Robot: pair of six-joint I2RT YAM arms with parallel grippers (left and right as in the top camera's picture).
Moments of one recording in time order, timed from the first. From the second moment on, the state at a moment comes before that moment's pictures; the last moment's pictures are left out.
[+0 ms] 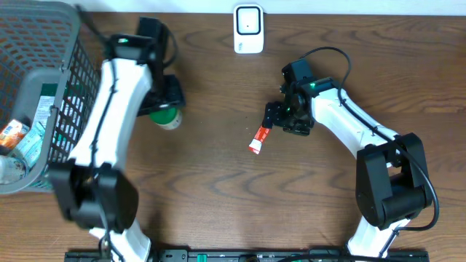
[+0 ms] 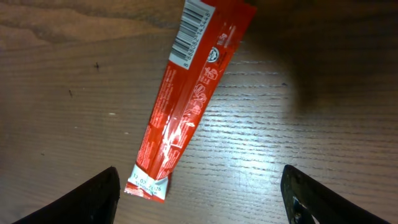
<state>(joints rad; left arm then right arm) -0.17 1.87 1.73 -1.38 -0.03 -0.40 0.35 1.93 1.33 -0.79 -0.25 0.50</state>
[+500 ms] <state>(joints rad) -0.26 2.02 1.71 -1.24 0.00 -0.35 0.37 1.93 1.33 -0.76 -0.29 0.52</state>
